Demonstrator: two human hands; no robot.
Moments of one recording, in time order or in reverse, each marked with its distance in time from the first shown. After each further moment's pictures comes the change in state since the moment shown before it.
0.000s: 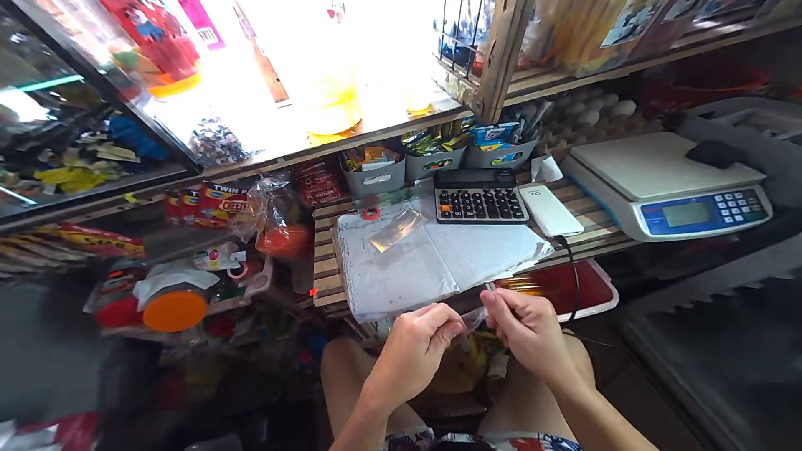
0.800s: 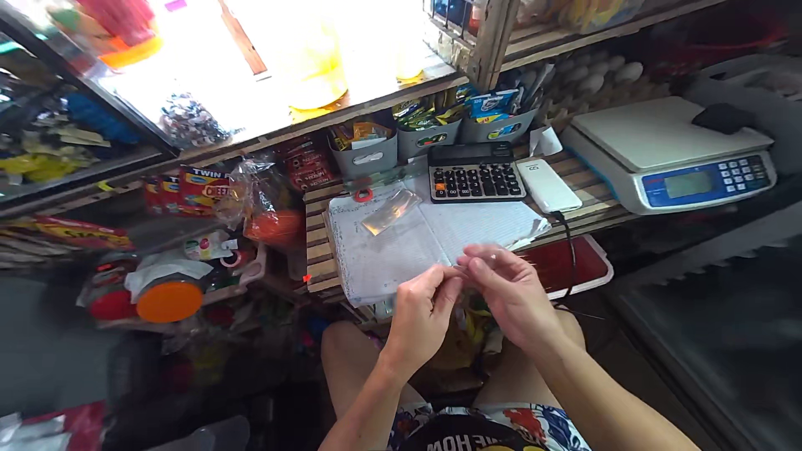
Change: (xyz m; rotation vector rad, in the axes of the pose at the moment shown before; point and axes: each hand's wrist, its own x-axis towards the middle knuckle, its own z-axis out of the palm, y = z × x) left_hand 0.024 0.006 0.021 -0.131 0.210 -0.039; right_hand 0.018 -0.008 0.013 0.735 0.141 0.333
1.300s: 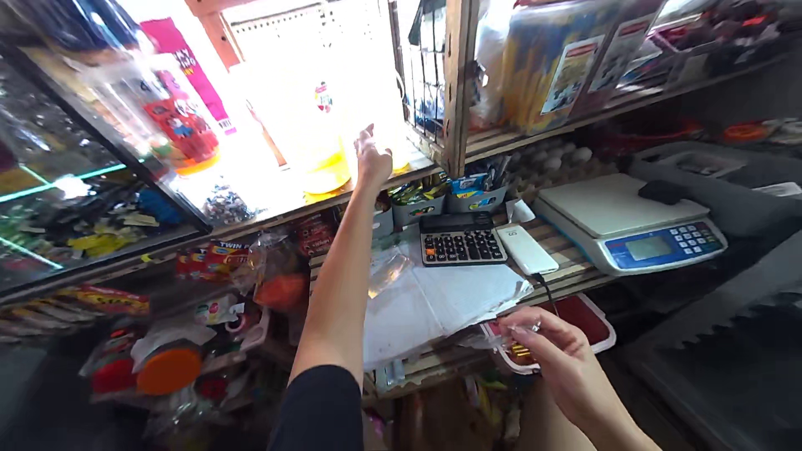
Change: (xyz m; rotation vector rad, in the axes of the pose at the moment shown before) left_hand 0.322 0.010 -0.096 0.278 0.284 -0.048; right_hand -0.010 -0.036 -0.056 -0.232 -0.087 -0.284
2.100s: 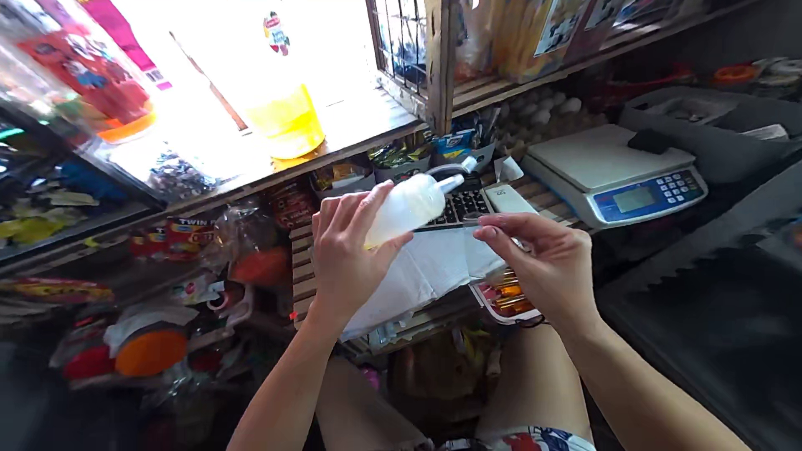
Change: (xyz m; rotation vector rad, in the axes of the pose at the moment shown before) left_hand -0.215 0.009 -0.049 0.395 0.053 0.538; right_hand 0.059 -0.029 0.027 -0.459 0.093 -0.327
